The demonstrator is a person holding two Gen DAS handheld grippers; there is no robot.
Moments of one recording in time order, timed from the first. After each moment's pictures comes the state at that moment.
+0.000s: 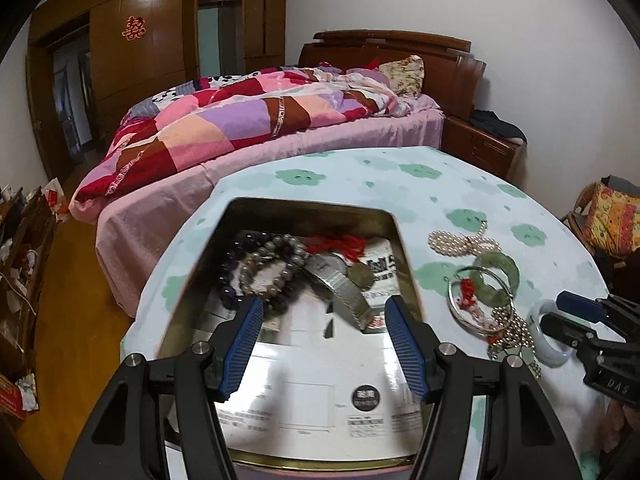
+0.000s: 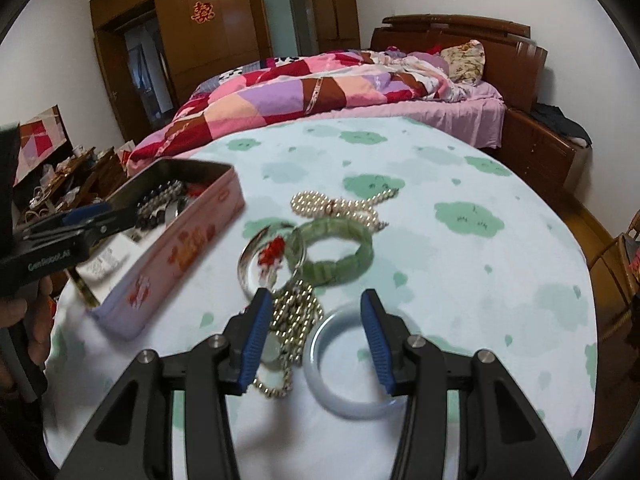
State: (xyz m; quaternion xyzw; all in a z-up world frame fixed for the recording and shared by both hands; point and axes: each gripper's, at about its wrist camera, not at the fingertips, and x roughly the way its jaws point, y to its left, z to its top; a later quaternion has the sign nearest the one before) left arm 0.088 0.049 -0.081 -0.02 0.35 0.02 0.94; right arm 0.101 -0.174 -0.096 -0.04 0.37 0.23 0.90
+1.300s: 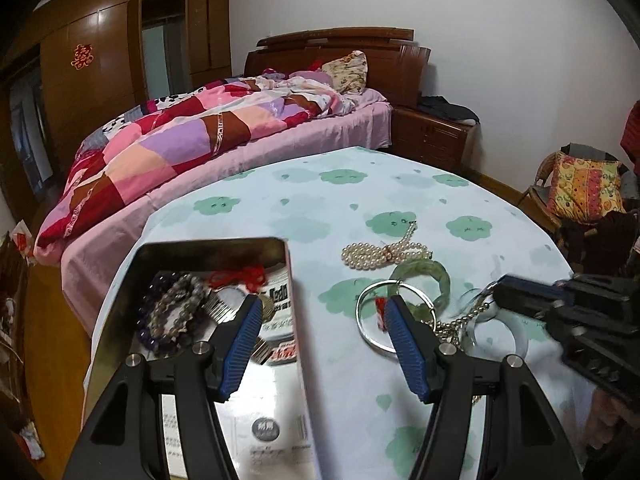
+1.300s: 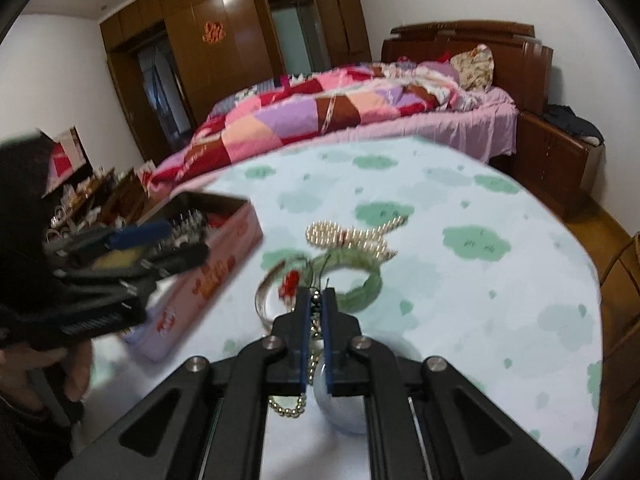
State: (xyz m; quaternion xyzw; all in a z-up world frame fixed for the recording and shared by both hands) left arm 0.104 -0.015 -0.066 0.02 0.35 -0.06 0.93; right arm 0.102 -0.189 -0.073 0.00 0.34 0.27 0.90
